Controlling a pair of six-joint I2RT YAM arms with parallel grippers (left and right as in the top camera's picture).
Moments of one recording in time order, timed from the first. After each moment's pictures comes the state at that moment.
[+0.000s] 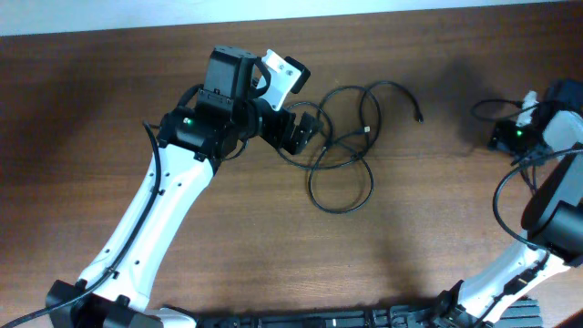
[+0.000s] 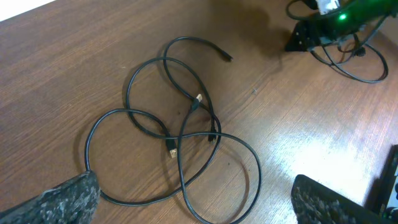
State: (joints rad) left arm -0.42 1.56 1.46 -0.69 0.45 0.13; right arm -0.58 2.03 1.33 -0.61 -0.03 -0.13
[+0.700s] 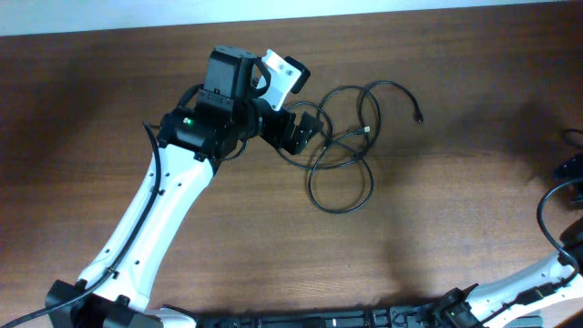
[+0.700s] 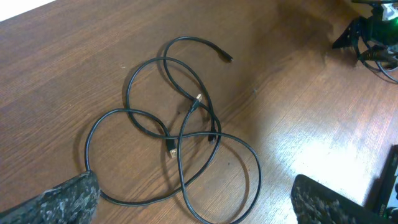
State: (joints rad) left arm -0.42 1.56 1.46 -0.69 0.45 0.13; right arm -0.97 2.04 1.34 -0.62 -0.08 0.07
